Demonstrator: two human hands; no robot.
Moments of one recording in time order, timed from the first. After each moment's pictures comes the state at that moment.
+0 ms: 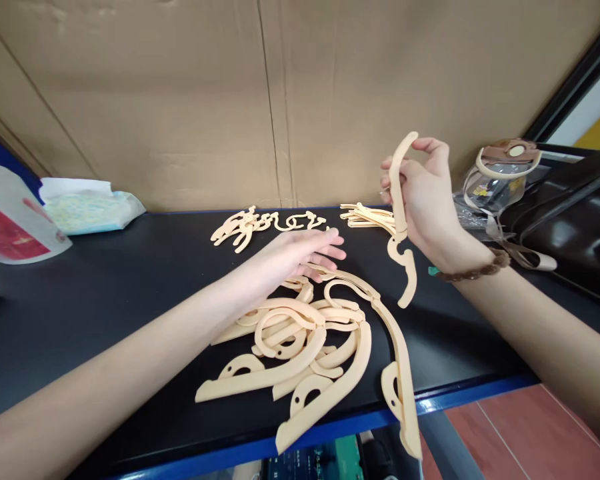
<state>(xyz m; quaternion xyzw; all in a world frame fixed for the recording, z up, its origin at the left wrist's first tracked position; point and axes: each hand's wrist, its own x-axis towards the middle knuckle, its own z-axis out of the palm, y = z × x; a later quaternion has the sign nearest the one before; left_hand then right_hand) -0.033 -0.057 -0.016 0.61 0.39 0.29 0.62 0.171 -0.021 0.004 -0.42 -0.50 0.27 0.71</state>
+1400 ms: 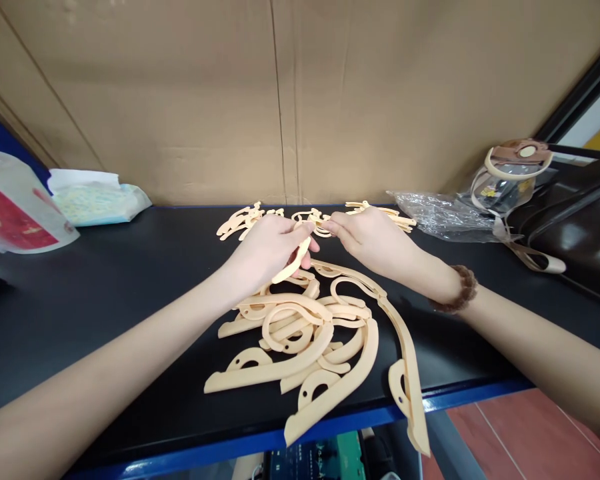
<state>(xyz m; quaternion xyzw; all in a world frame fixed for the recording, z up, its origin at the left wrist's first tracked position) -0.046 -0.051 -0.009 0.68 0.48 0.34 0.43 0.136 -0.047 -0.023 -0.48 -0.85 -0.09 0.19</state>
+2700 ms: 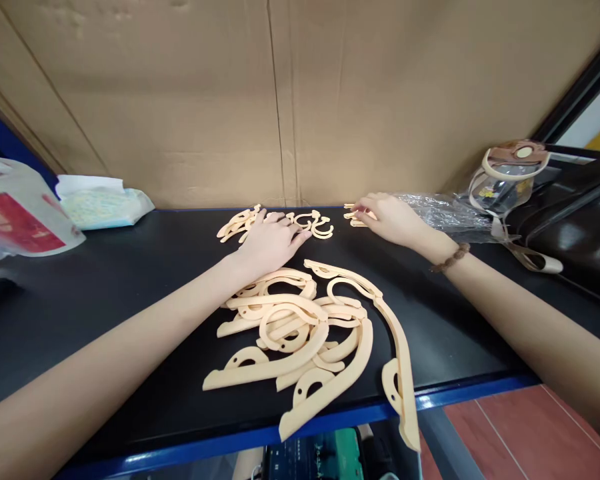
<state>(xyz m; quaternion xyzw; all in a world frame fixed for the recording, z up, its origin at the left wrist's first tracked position) -0.057 0.009 -0.050 0.88 0.44 0.13 -0.08 0.199 0.006 -0.033 -0.53 -0.82 -0.13 0.17</state>
